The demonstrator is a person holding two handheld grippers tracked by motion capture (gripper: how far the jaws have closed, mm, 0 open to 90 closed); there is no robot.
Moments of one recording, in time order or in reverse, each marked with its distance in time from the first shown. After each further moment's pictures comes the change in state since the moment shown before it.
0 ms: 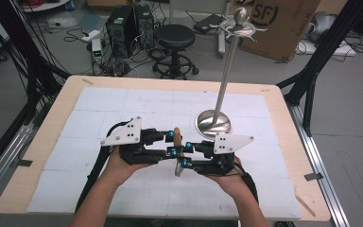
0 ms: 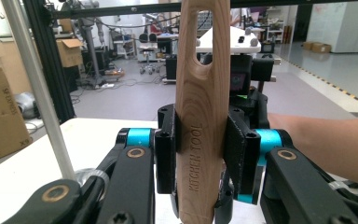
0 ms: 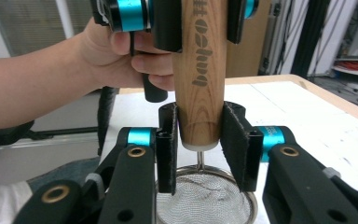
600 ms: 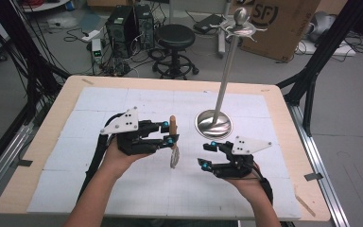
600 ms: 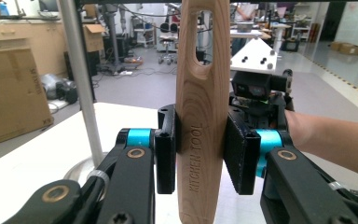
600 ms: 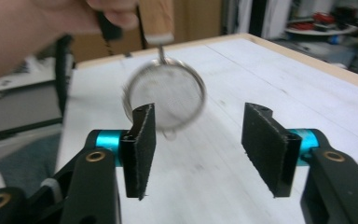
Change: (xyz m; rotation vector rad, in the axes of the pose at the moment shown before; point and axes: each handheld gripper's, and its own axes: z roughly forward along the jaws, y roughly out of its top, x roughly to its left) left arm 0.021 0.005 -0.006 0.037 0.093 -0.056; right arm -0.014 -0.036 -0.049 0.101 -0.189 0.086
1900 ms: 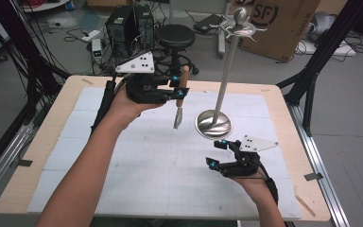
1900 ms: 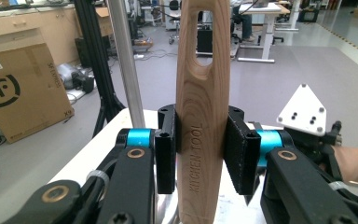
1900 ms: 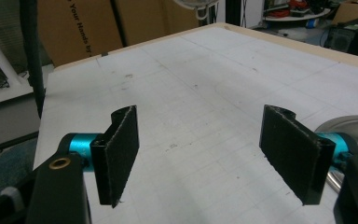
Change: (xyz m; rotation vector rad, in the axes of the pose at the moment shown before) left arm 0.067 0.095 0.039 0.108 0.028 0.047; right arm -0.017 -0.017 -0.010 -0.004 -0.048 0.087
